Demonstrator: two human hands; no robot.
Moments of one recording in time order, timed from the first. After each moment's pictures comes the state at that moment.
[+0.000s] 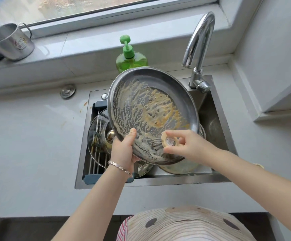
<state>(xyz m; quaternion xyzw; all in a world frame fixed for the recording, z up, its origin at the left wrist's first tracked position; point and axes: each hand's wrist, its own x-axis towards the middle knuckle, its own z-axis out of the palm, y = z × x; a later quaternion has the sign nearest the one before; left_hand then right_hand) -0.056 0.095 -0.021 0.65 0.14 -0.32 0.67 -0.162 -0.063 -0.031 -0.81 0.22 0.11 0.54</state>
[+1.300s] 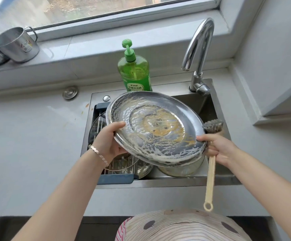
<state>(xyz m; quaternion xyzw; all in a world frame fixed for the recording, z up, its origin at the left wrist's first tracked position) -0.018 0.105 0.013 0.66 0.09 -0.44 0.61 -0.185 -0.109 -0.070 -0.36 0.50 0.02 0.79</state>
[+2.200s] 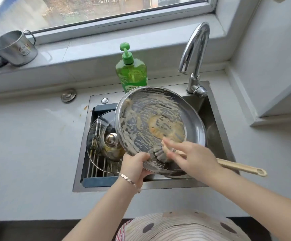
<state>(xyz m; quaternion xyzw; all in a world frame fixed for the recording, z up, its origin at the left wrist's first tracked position) -0.093 0.087 -0.026 0.64 0.18 -0.37 0.64 -0.184 -0.048 -0.038 -0.92 0.22 0.07 0.33</state>
